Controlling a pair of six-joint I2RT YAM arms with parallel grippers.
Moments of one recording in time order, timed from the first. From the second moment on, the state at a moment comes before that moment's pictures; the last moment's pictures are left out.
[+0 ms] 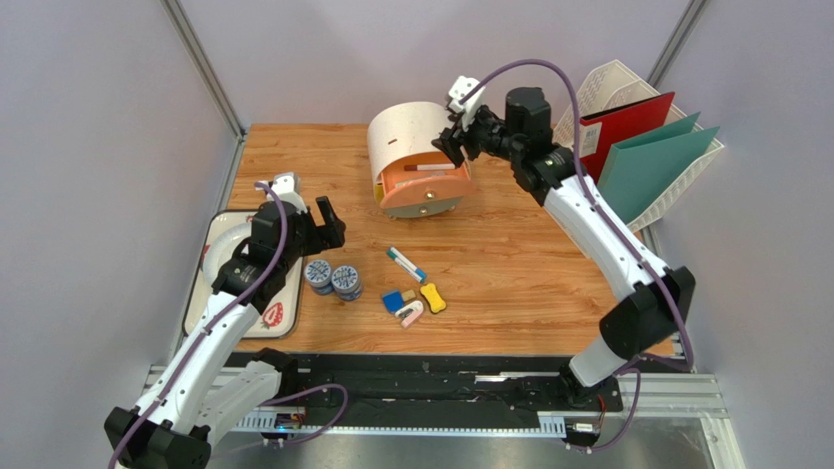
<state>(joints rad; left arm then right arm) -0.35 0.85 0.84 -0.48 -0.16 -0.45 0.47 1.63 1.67 -0.28 -0.44 -0.45</state>
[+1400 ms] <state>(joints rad) -0.35 0.82 0.84 -0.49 -0.16 -0.43 0.76 1.07 0.82 -0.26 0.18 0.33</state>
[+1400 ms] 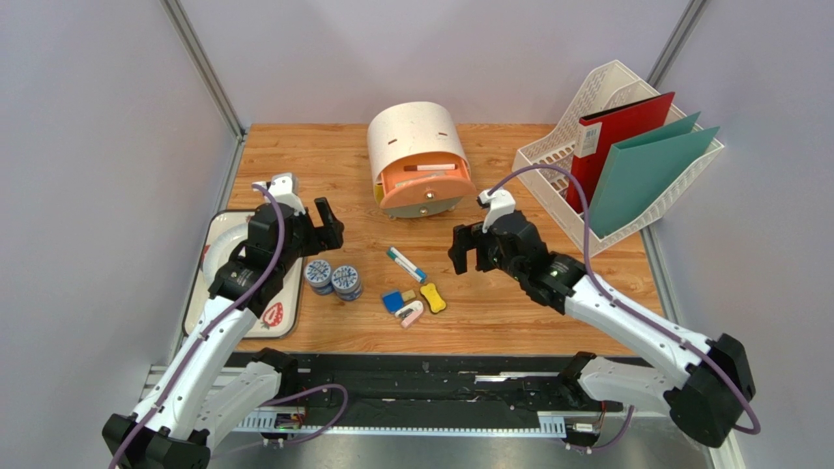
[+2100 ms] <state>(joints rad) -0.35 0.81 0.84 -0.51 -0.17 -0.43 0.89 1.49 0.77 0.02 0.08 0.35</state>
